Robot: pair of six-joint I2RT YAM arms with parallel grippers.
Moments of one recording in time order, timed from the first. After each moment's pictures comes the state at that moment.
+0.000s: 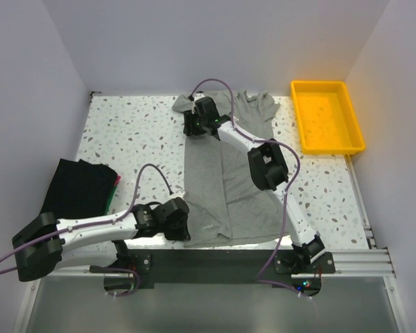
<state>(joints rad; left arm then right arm) -1.07 1.12 0.46 -0.40 -0.02 -1.02 0.59 2.61 2.25 -0.28 -0.09 0.31</state>
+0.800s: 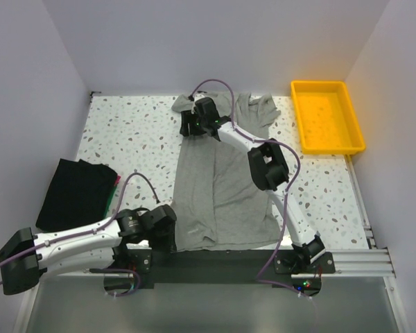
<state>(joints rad) -1.07 0.88 0.40 -0.69 0.02 -1.03 0.59 2.60 2.21 -0.23 -0.13 0.35</state>
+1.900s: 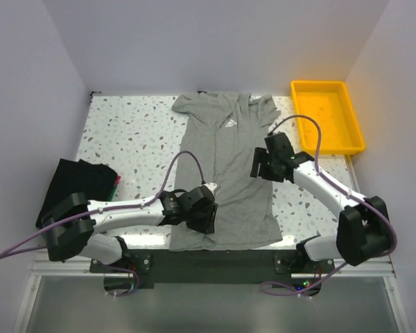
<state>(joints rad) -1.11 1.38 0.75 -0.39 0.03 -0.76 0.40 1.39 0.94 -0.53 0.07 0.53</state>
